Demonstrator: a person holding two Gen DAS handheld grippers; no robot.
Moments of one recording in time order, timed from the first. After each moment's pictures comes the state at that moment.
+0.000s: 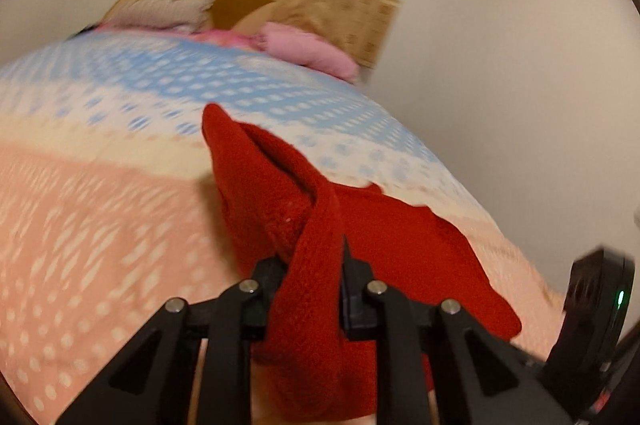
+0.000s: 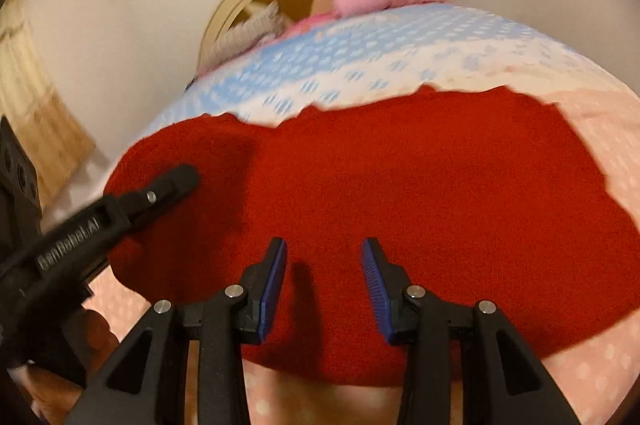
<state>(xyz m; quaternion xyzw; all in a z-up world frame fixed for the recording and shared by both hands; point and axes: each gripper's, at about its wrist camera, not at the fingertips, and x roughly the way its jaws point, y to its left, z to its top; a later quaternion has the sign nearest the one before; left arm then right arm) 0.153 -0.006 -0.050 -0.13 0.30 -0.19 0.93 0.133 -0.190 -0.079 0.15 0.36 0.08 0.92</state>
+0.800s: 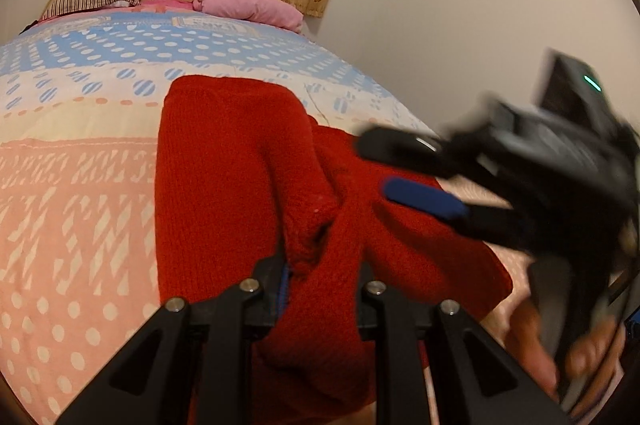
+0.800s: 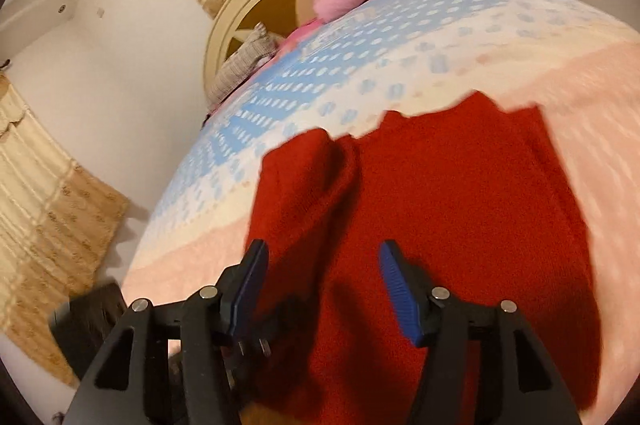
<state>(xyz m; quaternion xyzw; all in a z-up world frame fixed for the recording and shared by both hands) 0.159 -0.069 -0.084 -0.09 0.36 -0.27 0.89 0.190 -0.265 -0.064 0.28 0.38 0.14 0.87</state>
